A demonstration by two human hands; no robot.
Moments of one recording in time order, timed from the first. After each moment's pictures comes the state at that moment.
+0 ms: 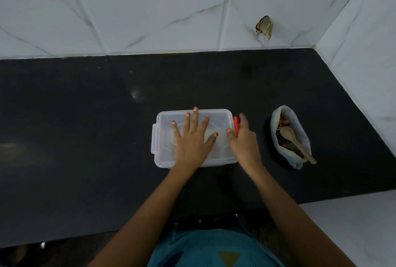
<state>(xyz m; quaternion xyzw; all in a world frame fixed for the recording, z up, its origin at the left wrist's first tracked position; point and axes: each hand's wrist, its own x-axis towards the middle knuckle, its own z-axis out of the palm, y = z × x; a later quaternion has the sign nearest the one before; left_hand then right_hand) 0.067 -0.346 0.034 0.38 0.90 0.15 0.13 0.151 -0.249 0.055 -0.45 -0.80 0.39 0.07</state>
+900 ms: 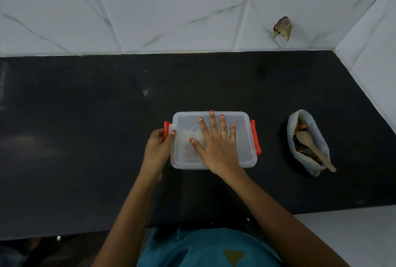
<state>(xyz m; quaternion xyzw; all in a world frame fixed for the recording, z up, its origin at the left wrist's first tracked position) 0.025 -0.430 0.056 0.02 0.77 0.57 0.28 0.103 -0.306 0.033 -0.23 -0.97 0.11 -0.05</state>
